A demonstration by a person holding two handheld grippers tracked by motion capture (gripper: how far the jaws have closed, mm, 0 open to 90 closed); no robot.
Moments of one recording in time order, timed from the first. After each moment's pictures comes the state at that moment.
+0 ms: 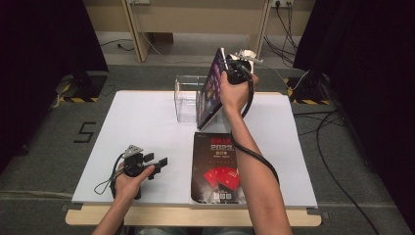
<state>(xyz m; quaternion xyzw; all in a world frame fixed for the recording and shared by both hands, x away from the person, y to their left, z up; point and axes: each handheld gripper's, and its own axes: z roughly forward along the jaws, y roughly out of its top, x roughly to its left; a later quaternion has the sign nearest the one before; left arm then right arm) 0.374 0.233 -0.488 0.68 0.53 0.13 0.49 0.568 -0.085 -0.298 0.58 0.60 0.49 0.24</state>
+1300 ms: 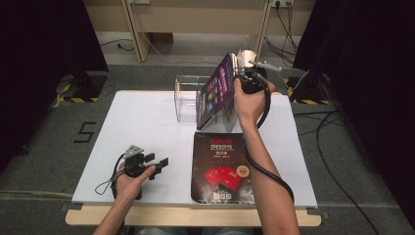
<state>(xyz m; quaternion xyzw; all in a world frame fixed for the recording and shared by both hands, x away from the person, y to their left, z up) 0.373 0.231 -0.488 0.68 0.52 0.14 0.49 0.515 -0.120 -0.283 0.57 0.61 0.49 0.26</state>
